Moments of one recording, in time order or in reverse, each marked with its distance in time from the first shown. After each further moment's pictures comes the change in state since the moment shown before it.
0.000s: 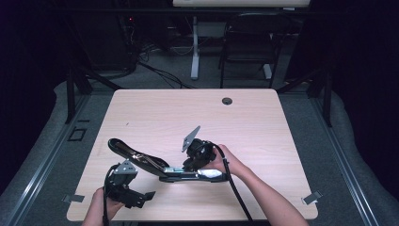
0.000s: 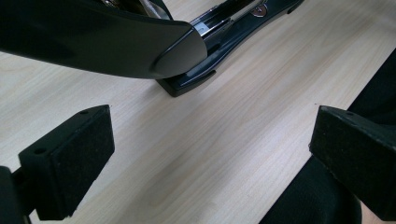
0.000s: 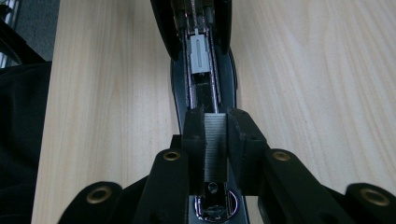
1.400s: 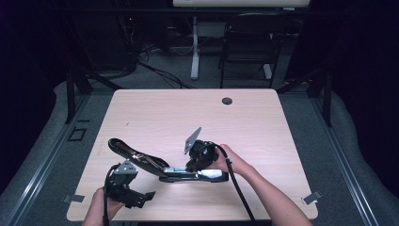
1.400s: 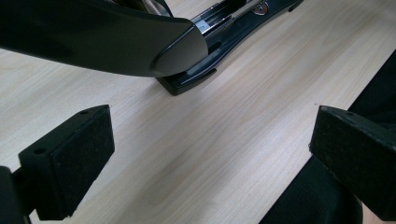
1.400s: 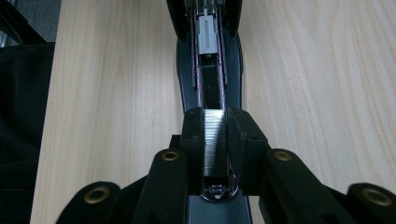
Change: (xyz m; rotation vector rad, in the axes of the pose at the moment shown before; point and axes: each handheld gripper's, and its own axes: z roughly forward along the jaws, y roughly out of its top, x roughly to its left) left arm 0.000 0.000 0.001 0.010 0.003 0.002; right arm 0.002 -0.005 -0.004 0.041 0.015 -0.035
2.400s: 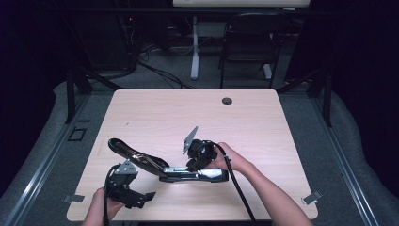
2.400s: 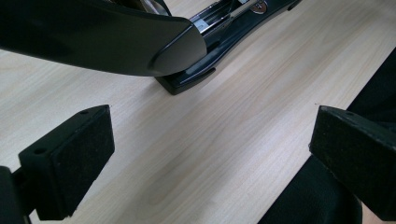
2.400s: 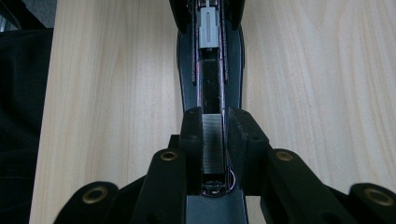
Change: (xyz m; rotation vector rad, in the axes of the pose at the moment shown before) left arm -0.001 0.000 0.000 0.007 -0.003 0.006; right arm -0.003 0.006 0.001 0.042 0.012 -0.018
